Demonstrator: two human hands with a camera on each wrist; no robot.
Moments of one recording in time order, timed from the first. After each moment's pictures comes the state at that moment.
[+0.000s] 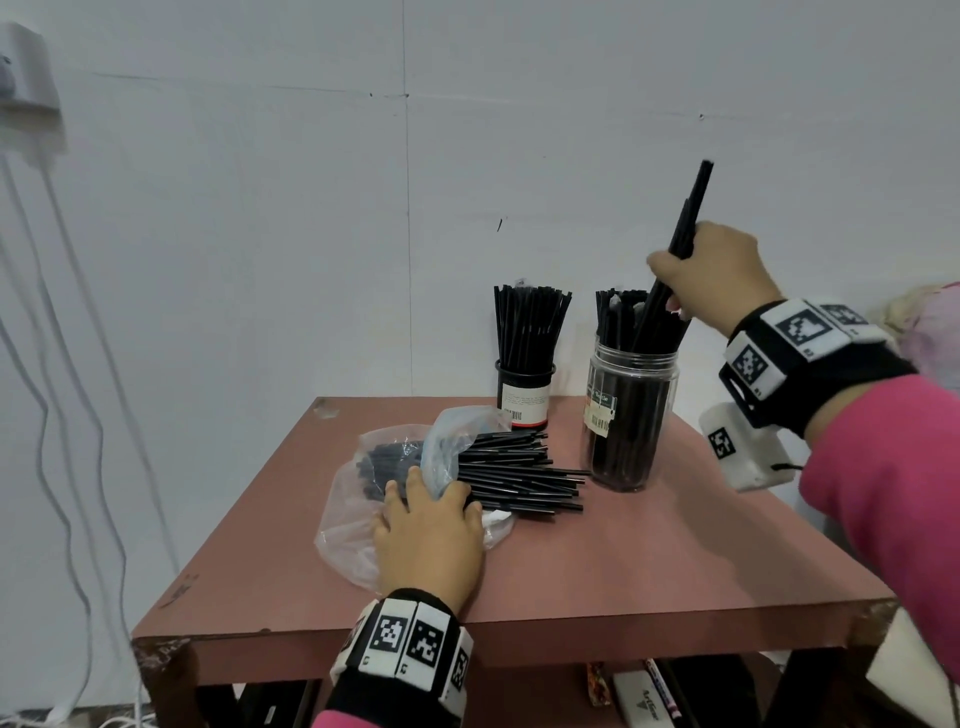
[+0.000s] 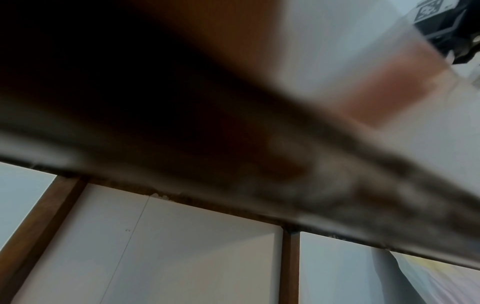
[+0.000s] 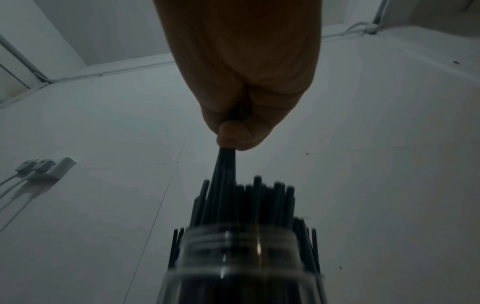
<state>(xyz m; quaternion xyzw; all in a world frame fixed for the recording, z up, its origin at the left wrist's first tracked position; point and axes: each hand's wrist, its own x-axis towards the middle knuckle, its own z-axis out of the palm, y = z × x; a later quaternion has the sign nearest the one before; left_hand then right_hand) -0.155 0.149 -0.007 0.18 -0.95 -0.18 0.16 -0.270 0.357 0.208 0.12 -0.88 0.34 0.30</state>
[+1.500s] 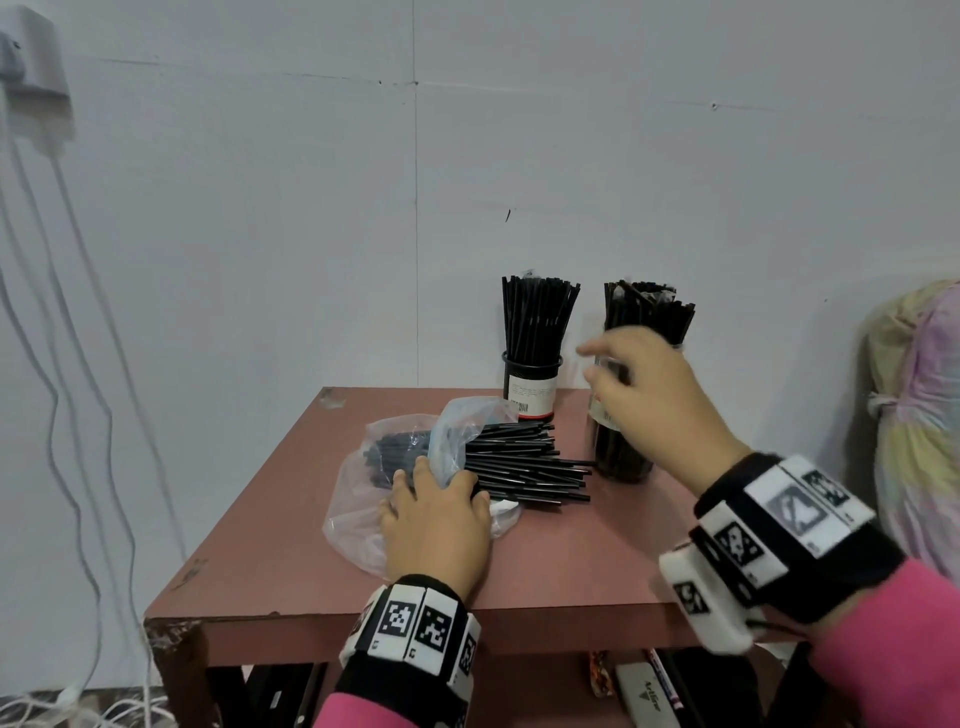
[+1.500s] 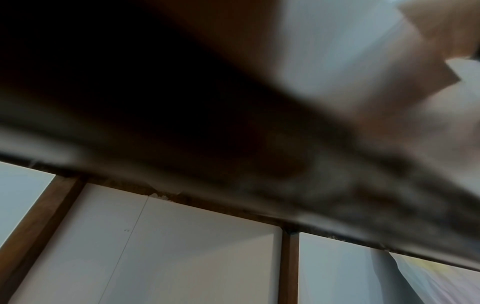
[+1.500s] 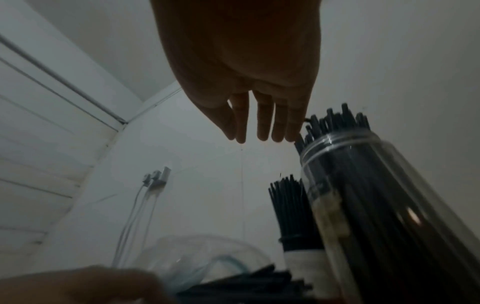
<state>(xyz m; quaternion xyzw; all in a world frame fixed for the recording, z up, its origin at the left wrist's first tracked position) -0.156 0.148 -0.006 0.18 -0.95 -0.18 0.16 -0.211 0.322 0.112 0.27 -0.87 0.33 0.26</state>
